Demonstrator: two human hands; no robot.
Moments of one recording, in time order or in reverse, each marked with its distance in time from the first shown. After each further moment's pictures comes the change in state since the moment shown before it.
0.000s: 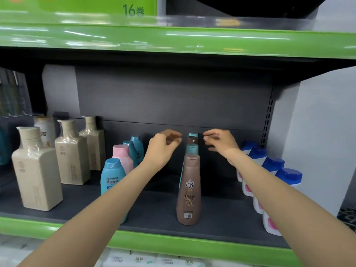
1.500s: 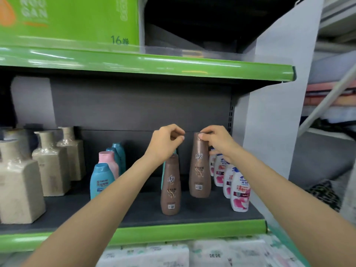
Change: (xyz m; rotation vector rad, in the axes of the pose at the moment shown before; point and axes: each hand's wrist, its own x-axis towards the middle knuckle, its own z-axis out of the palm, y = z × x) left_hand -0.024 0.079 -0.001 0.035 -0.110 0.184; right_hand -0.095 -0.075 -0.046 -0.086 0.124 0.089
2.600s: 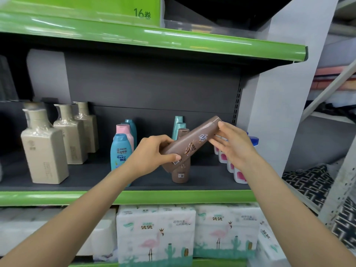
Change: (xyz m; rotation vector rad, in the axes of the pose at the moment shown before) left_hand -0.107 -0.025 -0.055 0.080 -0.251 -0.015; right_hand -0.095 0.010 0.020 0.721 0.049 0.110
